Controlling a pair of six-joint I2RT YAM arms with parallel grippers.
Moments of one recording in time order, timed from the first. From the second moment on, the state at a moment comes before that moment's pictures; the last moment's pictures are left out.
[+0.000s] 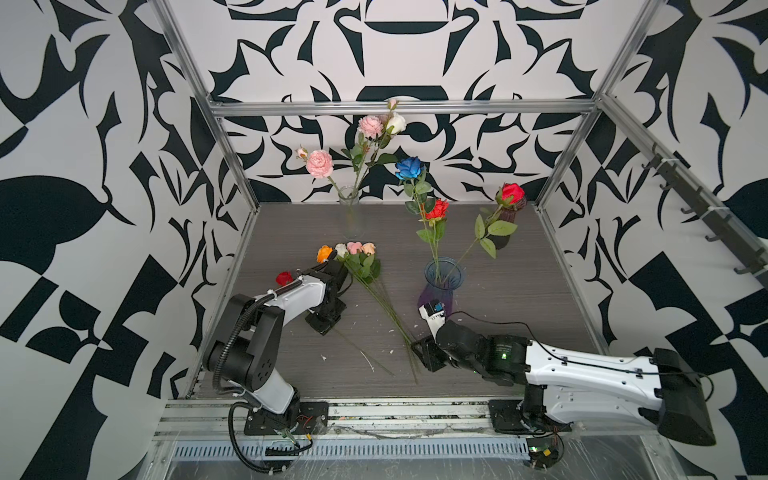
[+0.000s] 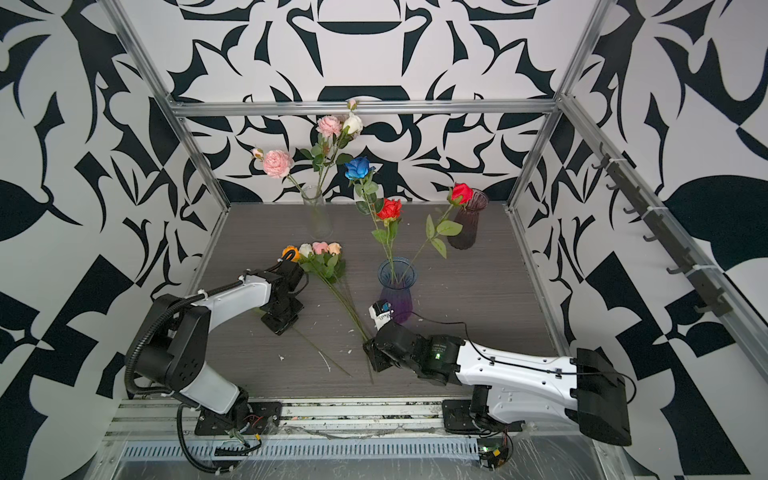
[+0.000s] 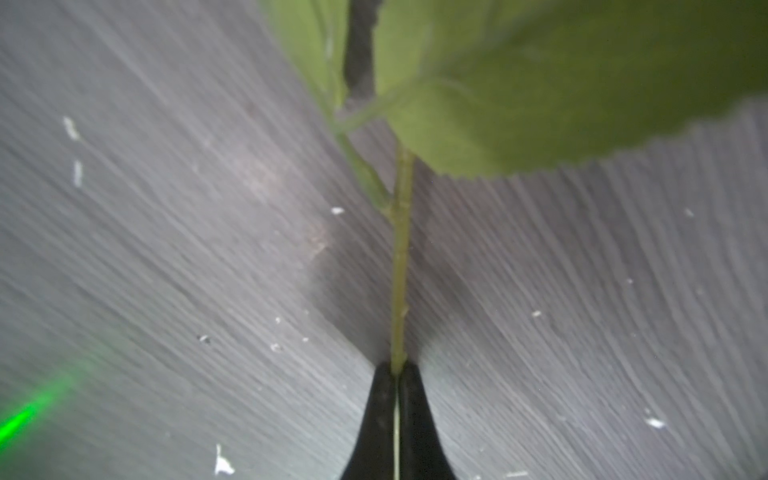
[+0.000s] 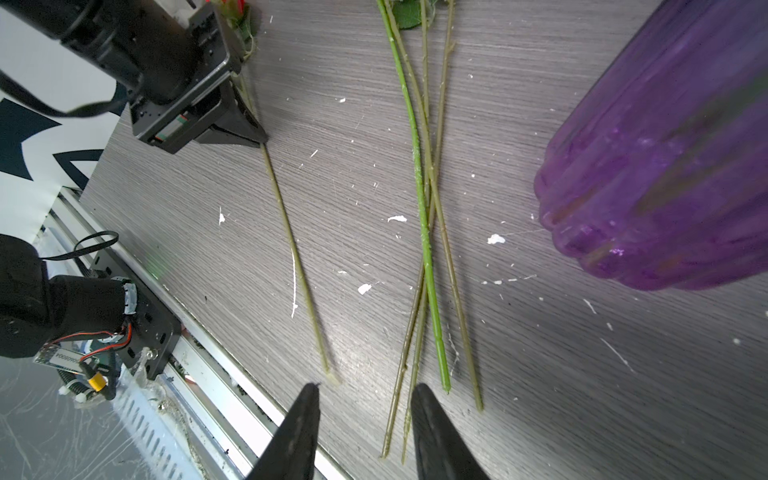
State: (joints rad) left arm -0.39 1.58 0.86 -0.80 -0.05 -1.26; right arm 1.19 1.08 0.64 -0.34 0.16 0.77
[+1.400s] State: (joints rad) left arm -0.78 1.17 1.25 0.04 -0.27 -0.53; right arm 1.19 0.31 0.24 -0.42 0.46 1.06
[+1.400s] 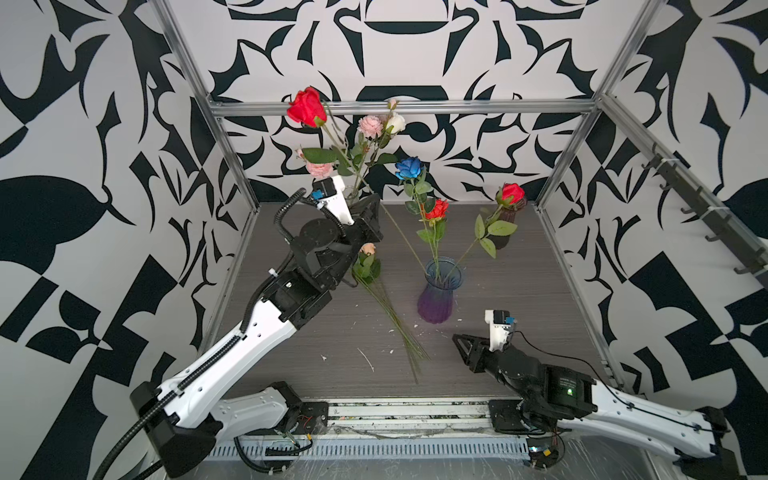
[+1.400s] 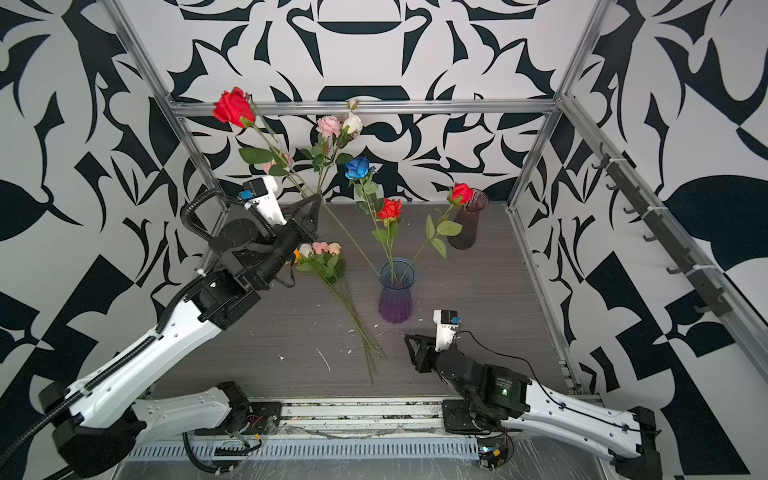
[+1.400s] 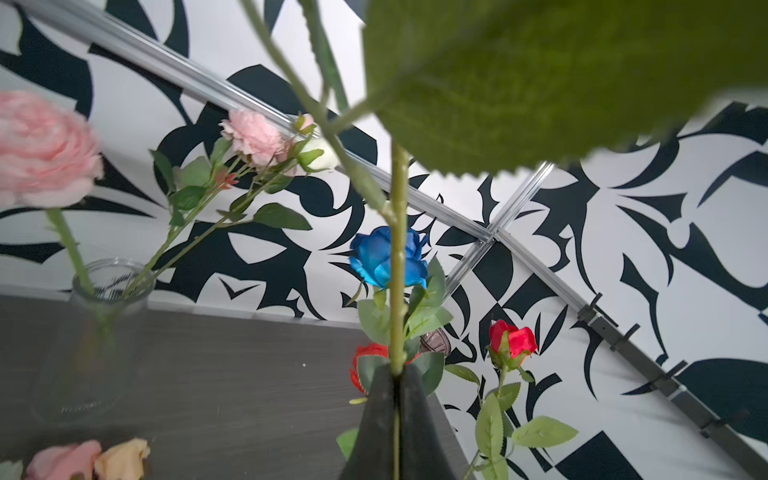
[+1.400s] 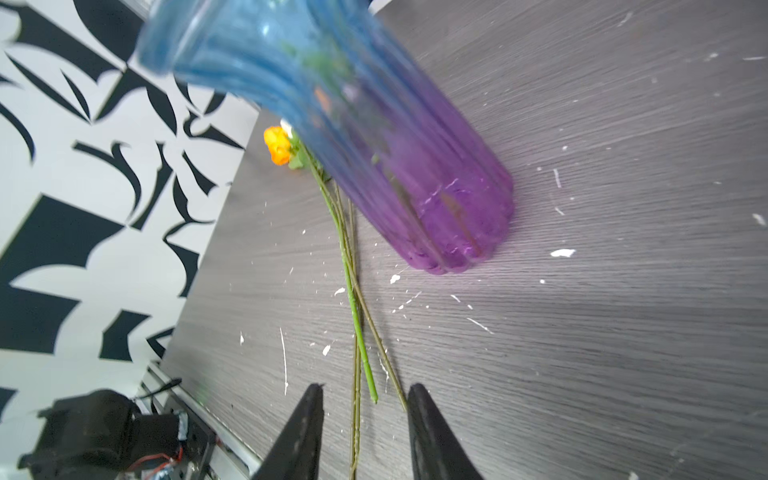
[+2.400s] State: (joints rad) left arm -1.03 1.52 1.41 -0.01 -0.26 -0.10; right arm 1.19 0.25 0.22 -0.45 0.49 1.10
